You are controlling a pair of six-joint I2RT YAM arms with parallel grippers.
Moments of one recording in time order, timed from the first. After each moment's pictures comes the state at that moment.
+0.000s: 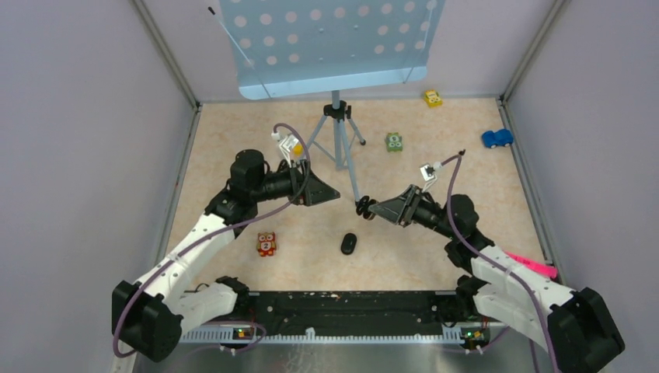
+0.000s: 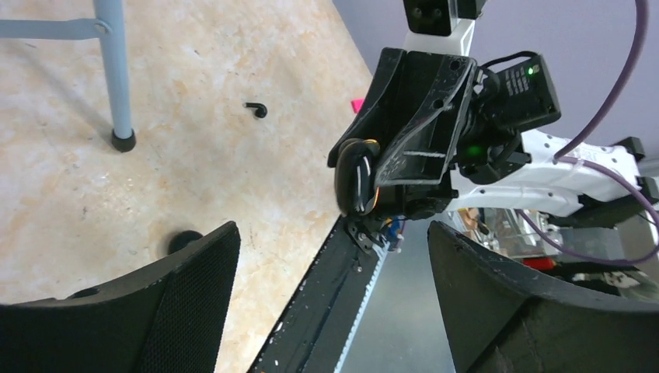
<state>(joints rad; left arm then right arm) -0.45 1.07 0.82 -0.02 0.76 -0.71 0.58 0.88 0.30 0.58 -0.42 1.00</state>
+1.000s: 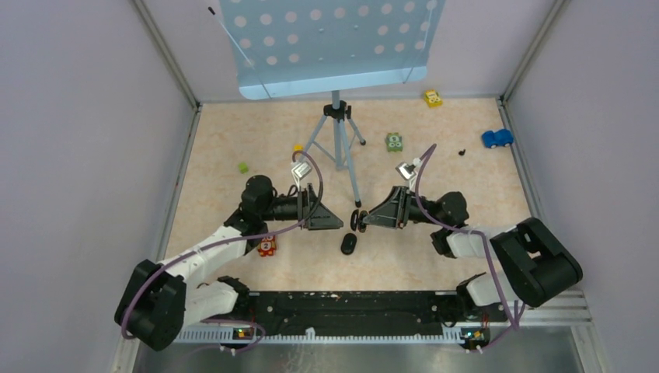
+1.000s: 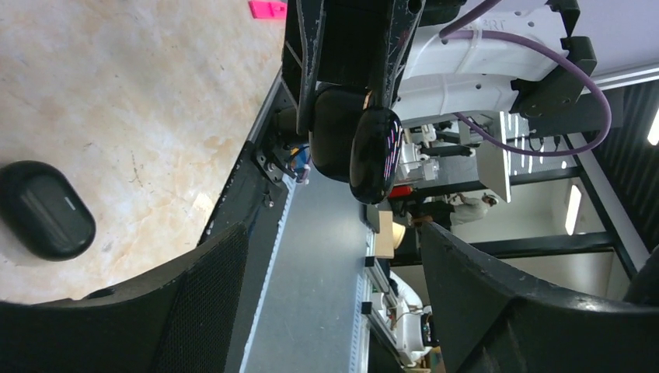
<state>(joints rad) -0.49 1.09 0.48 0.46 1.01 -1.07 0.47 1.36 0.30 1.33 -0.96 1.23</state>
